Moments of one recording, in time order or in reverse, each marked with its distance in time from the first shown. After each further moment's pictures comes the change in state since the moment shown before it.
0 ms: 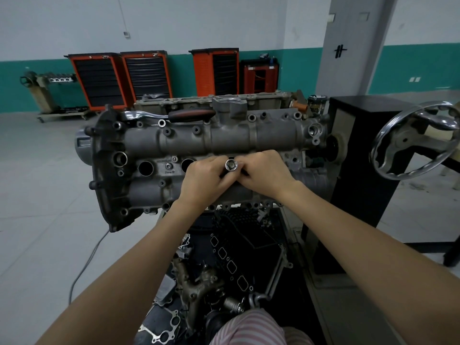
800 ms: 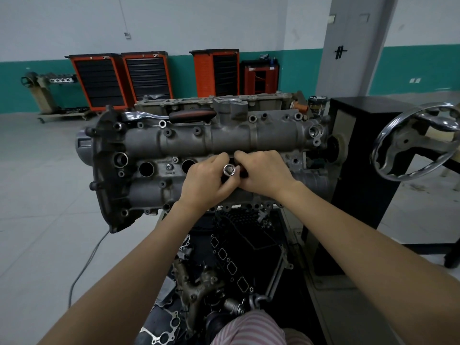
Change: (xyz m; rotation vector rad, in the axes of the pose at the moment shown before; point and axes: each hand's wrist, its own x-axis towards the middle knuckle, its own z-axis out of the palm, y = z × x) left_hand -0.002 0.001 -0.001 -0.001 -0.033 0.018; right_hand 0.001 0.000 0.002 -0.034 0.004 0.023
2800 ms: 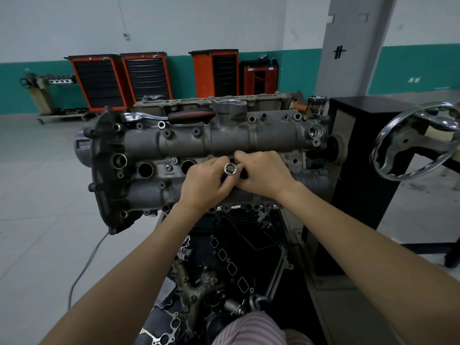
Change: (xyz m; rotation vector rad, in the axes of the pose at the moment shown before) left_hand 0.000 0.000 0.001 0.016 0.020 0.013; right_hand 0.000 -0.001 -0.002 0.003 -0.034 0.022
